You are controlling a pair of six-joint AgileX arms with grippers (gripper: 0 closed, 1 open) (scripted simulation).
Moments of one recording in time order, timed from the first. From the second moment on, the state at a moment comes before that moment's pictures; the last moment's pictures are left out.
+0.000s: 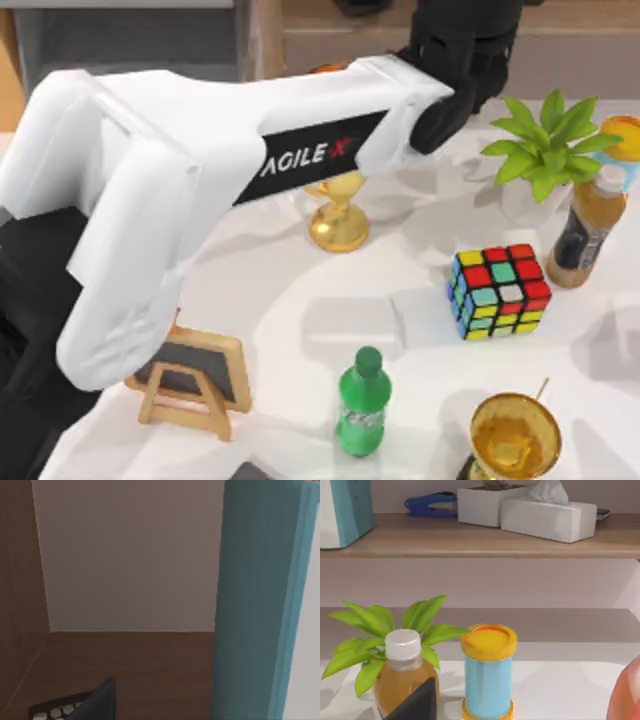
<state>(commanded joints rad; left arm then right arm) -0.81 2.37 1.92 0.47 -0.75 0.01 0.00 0.00 0.00 0.00 0.00 0.00</state>
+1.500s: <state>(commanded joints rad) -0.81 2.57 2.16 0.43 -0.76 0.01 0.00 0.00 0.00 0.00 0.00 0.00</state>
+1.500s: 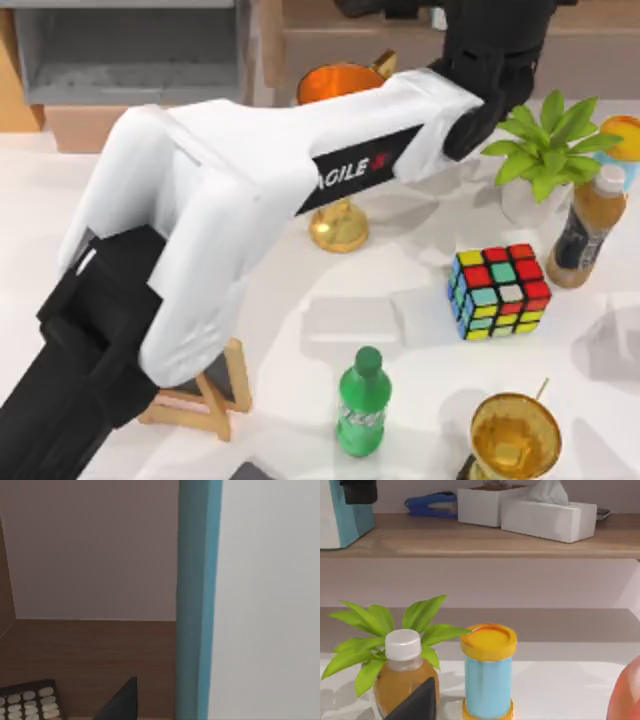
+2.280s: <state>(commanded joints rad) -0.81 2.57 2.16 0.43 -0.76 0.01 0.00 0.00 0.00 0.00 0.00 0.00</state>
